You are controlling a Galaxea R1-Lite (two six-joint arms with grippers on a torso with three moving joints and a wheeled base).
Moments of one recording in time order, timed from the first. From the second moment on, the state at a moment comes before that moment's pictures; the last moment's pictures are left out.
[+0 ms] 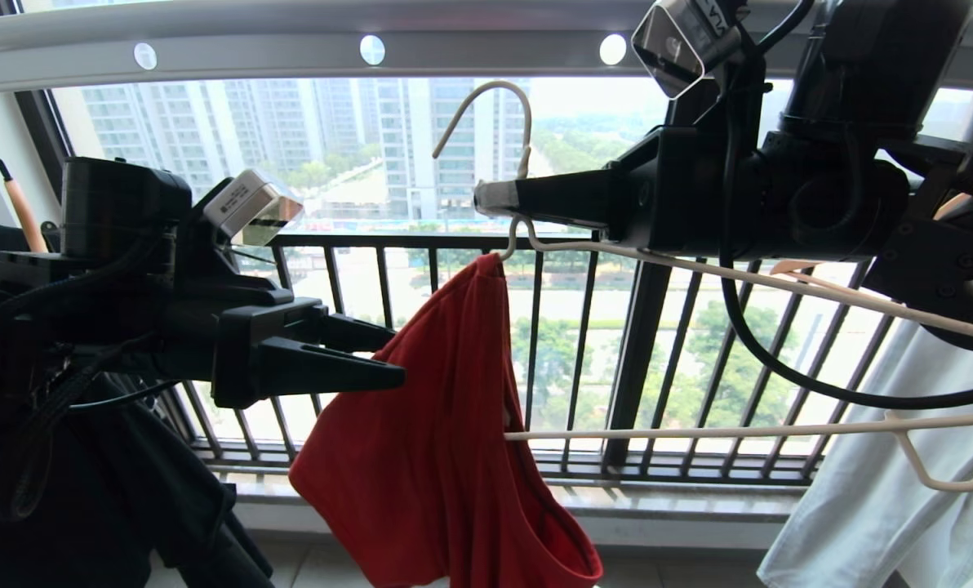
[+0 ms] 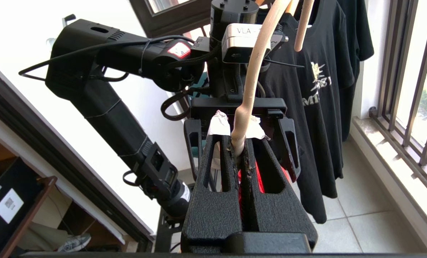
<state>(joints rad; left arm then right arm) -0.27 1.55 -1.04 -0.13 -1.28 -0.01 0.58 1.72 -1.40 -0.44 0.92 0.42</state>
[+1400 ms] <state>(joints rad) -0.30 1.59 -1.04 -0.13 -1.28 0.05 0.58 1.72 -1.40 -0.44 0.92 0.41</state>
